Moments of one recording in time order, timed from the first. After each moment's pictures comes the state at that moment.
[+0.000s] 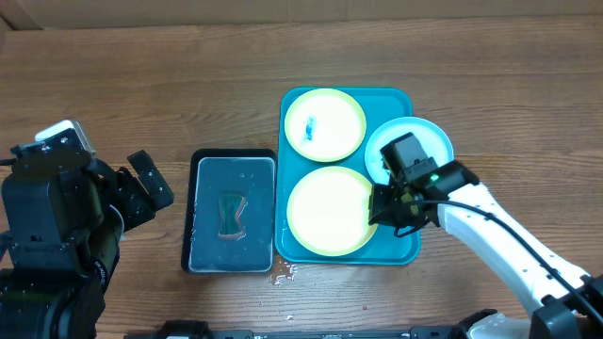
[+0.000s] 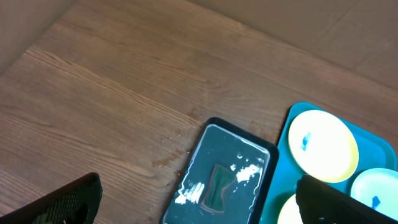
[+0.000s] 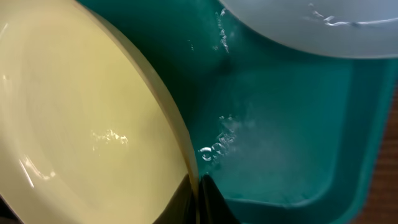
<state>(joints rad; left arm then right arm) -0.05 1.04 1.73 -1.44 -0.25 -0.44 0.46 1.47 0.94 -0.83 -0.21 0.60</state>
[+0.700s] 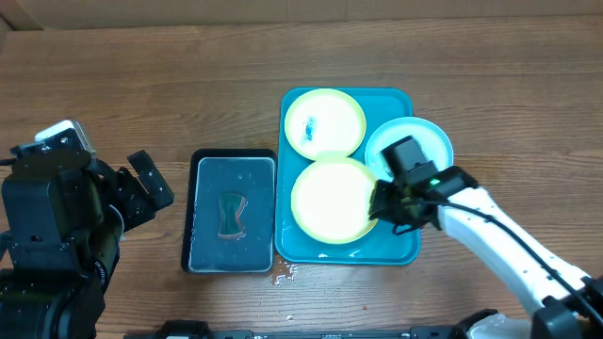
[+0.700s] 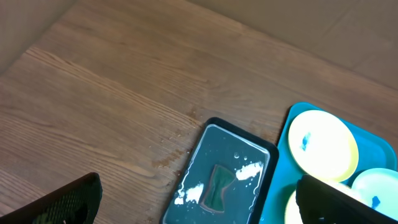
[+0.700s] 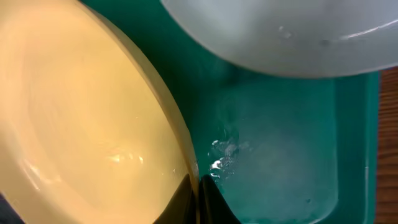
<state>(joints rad) -0.05 1.04 1.73 -1.44 -0.25 -0.44 0.42 1.44 0.91 -0.77 -0.17 0.72</state>
